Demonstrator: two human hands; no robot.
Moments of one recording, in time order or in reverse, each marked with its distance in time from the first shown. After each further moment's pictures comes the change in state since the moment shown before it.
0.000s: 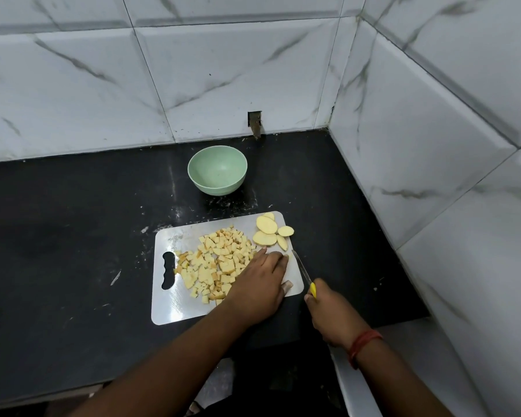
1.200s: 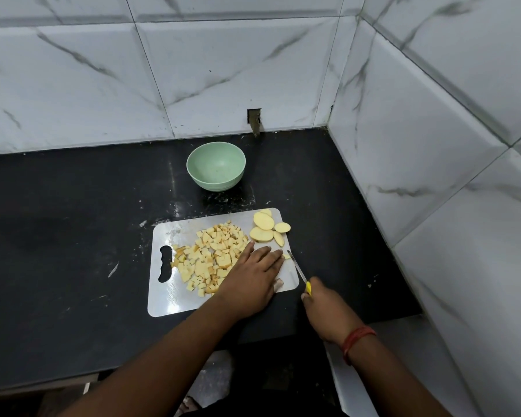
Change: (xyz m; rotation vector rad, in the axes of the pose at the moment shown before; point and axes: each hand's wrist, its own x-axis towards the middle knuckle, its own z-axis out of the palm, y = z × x) left_hand -0.005 -0.009 -0.001 0.092 -0.087 0.062; right_hand -0.010 -0.003 -0.004 -0.155 -0.006 -0.014
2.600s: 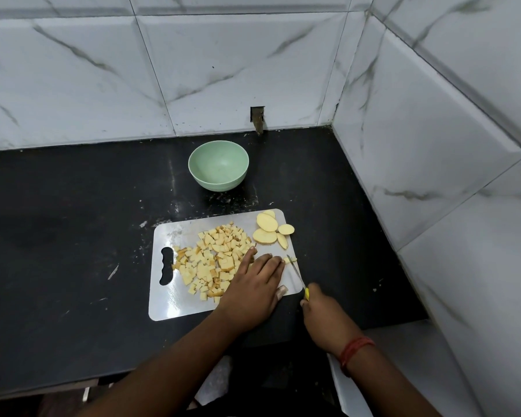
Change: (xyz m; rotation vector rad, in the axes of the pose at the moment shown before) left_hand -0.012 0.006 0.017 0.115 0.162 -0.012; right_hand 0.007 -0.002 0.016 -0.040 0.010 -0.011
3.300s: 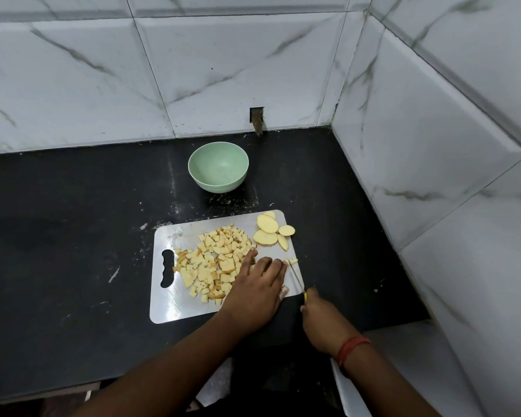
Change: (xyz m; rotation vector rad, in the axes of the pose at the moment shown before) left_hand 0.003 0.004 -0.001 0.037 -0.002 0.000; right_hand 0.005 -0.002 0.006 -0.035 -0.077 0.031
